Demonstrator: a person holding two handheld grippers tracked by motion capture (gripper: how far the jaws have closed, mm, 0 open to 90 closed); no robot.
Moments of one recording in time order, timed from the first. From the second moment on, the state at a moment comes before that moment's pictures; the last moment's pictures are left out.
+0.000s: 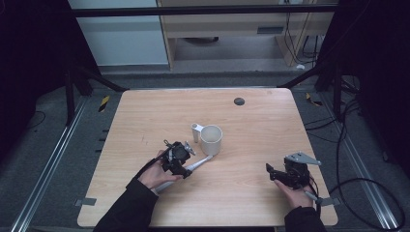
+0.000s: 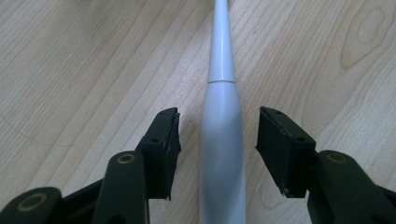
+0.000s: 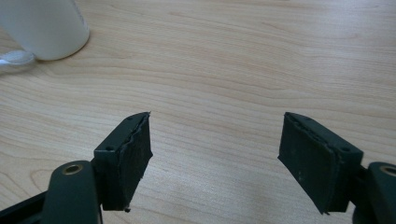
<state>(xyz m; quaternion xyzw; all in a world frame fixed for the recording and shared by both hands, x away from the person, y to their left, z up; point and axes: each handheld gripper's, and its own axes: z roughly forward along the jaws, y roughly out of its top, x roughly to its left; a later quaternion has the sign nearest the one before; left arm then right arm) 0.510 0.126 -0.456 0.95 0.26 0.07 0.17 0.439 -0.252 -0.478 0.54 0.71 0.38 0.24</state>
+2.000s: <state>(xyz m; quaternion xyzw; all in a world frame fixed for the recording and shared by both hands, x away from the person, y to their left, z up) 0.501 0.137 -0.426 0.95 0.25 0.08 0.19 0.439 -0.252 -0.478 0.54 0.71 0.38 0.23</state>
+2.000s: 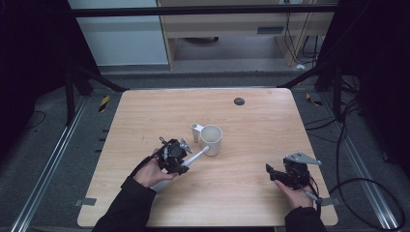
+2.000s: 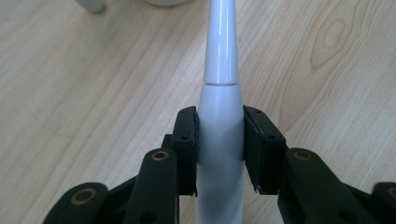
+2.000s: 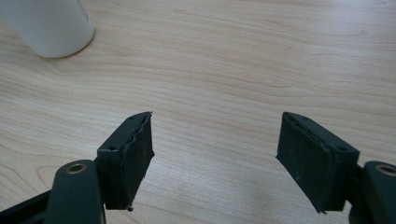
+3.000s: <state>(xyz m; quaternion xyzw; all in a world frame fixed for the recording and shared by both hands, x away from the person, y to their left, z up) 0.484 0.171 -0.371 0.85 0.31 0.21 0.38 0.438 -0.252 -0.478 0.54 0.71 0.39 0.24</state>
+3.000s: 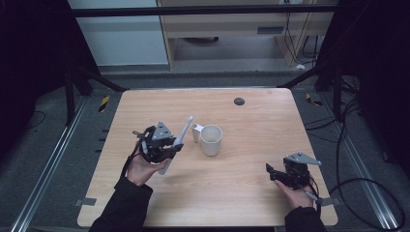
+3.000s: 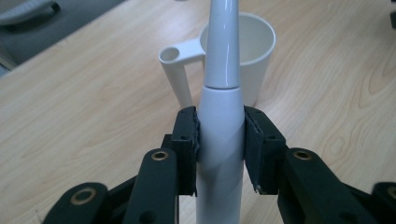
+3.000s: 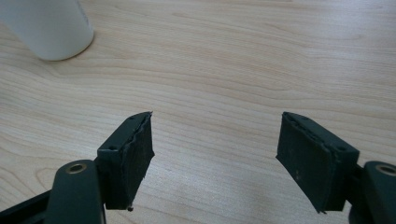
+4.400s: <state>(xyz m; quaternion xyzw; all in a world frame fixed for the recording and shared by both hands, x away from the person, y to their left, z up) 0.516 0.160 -0.332 0.67 0.35 0.30 0.58 0.438 -0.252 -0.481 0.53 0.71 0.39 0.26</state>
